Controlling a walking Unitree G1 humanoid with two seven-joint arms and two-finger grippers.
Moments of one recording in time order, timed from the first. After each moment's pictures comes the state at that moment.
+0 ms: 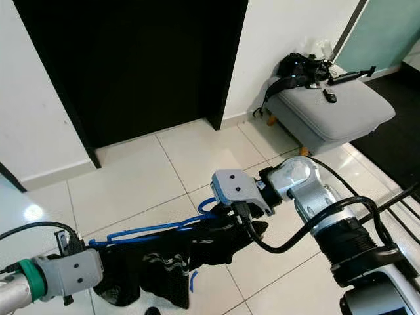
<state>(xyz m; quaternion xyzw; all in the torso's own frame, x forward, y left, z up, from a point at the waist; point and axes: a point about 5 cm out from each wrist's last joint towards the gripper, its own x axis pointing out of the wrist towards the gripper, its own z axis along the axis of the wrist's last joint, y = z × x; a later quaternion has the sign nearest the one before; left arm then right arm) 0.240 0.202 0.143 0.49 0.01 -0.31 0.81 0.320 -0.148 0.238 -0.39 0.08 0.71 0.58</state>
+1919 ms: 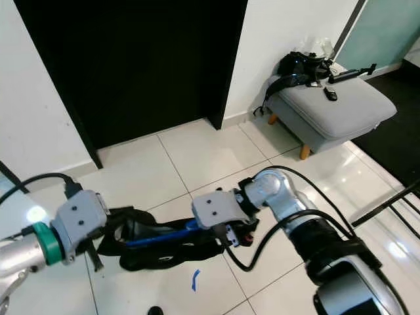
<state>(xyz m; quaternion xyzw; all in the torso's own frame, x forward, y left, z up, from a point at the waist) 0.248 0.154 0.195 0.29 -0.03 -0.37 0.88 0.342 -0.114 0.211 -0.48 0.04 0.68 0.56</state>
